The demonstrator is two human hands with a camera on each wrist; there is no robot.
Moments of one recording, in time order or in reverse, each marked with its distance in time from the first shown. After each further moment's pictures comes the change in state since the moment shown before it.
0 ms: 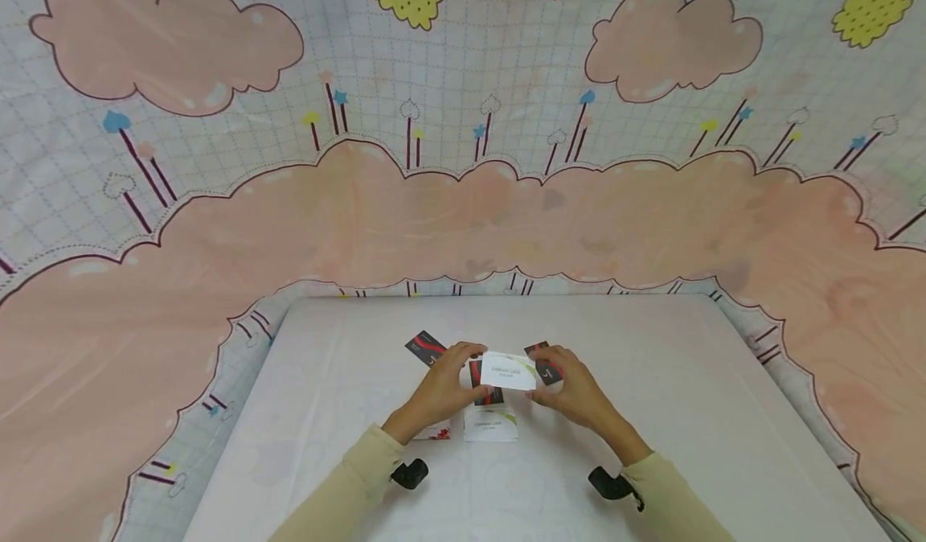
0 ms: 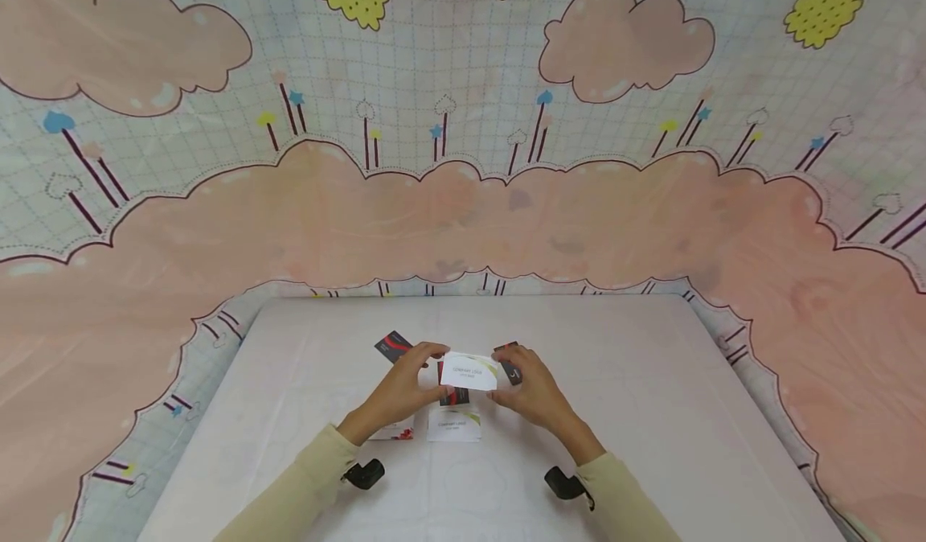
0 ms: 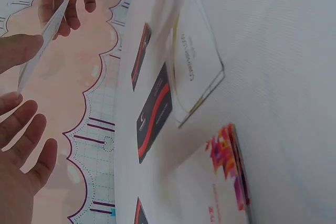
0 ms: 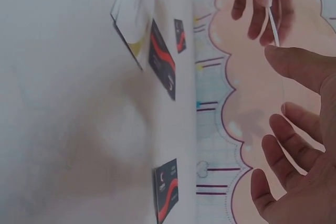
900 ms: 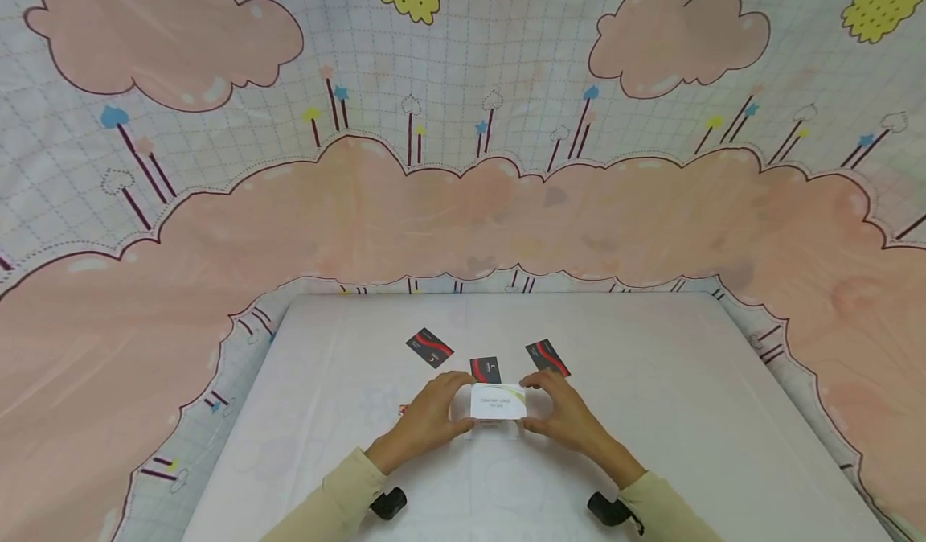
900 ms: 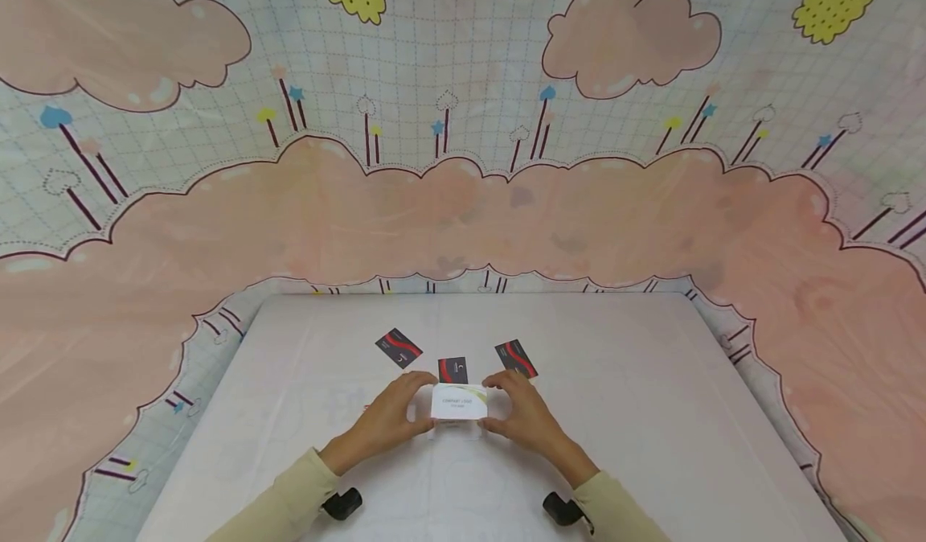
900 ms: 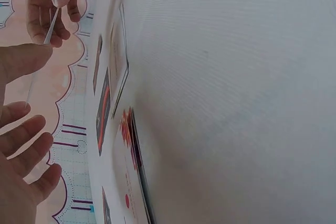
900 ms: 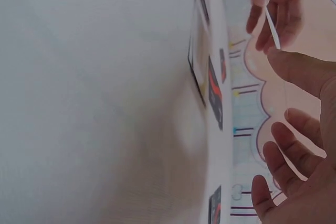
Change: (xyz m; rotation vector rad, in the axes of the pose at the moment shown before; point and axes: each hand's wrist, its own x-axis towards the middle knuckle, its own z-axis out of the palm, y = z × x) left_hand -0.043 -0.014 0.009 0.174 -0.011 0.067; right_hand -0.024 0.005 0.030 -0.021 -0.039 -0.078
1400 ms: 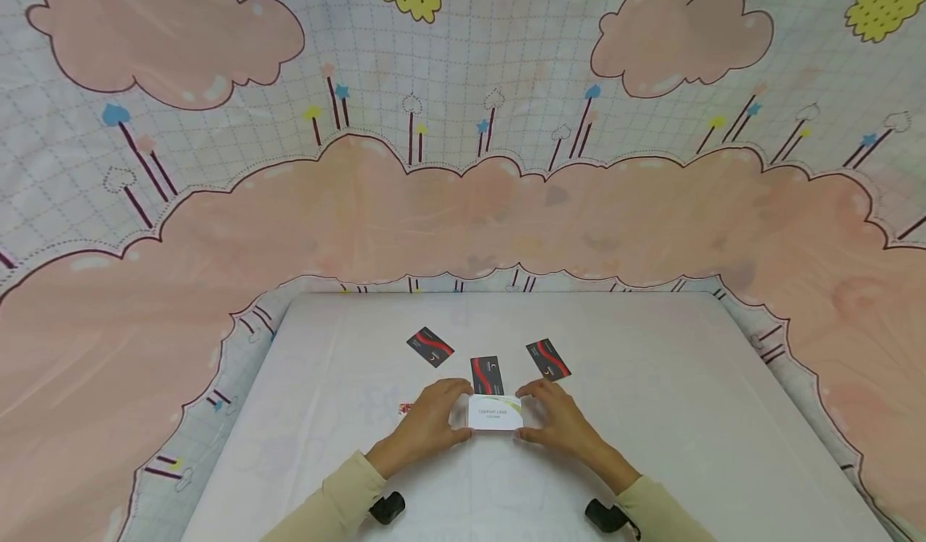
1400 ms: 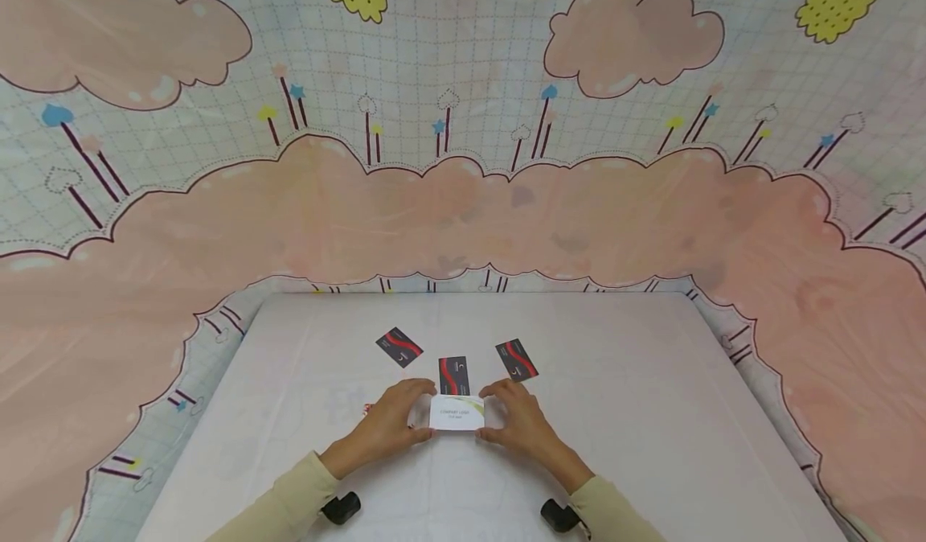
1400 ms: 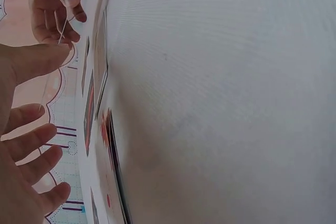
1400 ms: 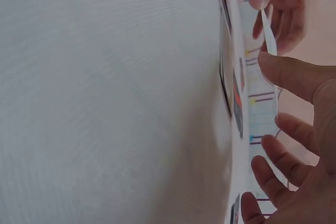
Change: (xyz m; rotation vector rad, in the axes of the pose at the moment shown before) left_hand -0.007 -0.003 0.007 0.058 -0.041 -0.024; right_hand -0.004 0.006 0.016 -0.049 -0.053 0.051
